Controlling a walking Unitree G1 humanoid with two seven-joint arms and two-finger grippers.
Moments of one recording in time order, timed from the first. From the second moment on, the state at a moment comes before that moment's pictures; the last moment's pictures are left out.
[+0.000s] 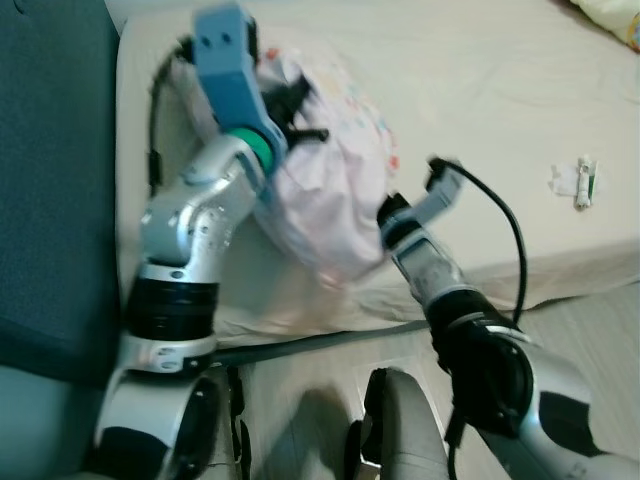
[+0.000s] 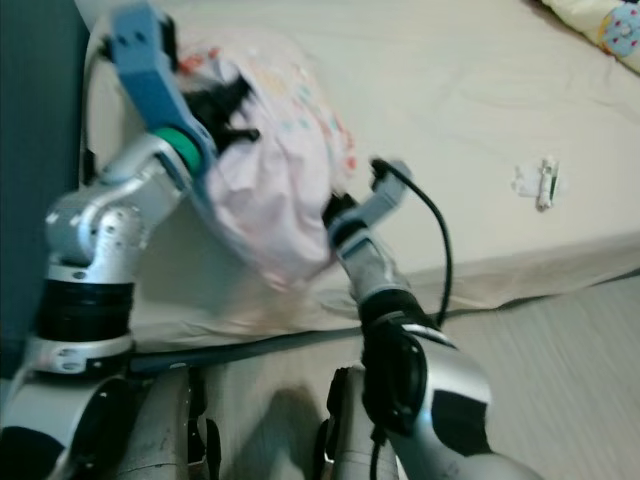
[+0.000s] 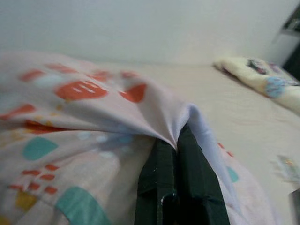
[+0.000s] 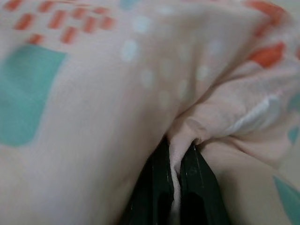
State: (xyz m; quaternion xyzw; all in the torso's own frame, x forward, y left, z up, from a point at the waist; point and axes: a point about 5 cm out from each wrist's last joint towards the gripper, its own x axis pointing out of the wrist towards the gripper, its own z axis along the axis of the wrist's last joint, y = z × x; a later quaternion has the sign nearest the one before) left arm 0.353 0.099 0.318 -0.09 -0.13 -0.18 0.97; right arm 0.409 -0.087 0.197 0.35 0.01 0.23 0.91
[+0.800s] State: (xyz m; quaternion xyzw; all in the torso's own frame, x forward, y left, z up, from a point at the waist) left arm 0.296 0.155 0.233 0.39 -0.24 0.05 0.88; right arm 0.400 -0.064 0.179 0.14 0.06 0.29 0.94
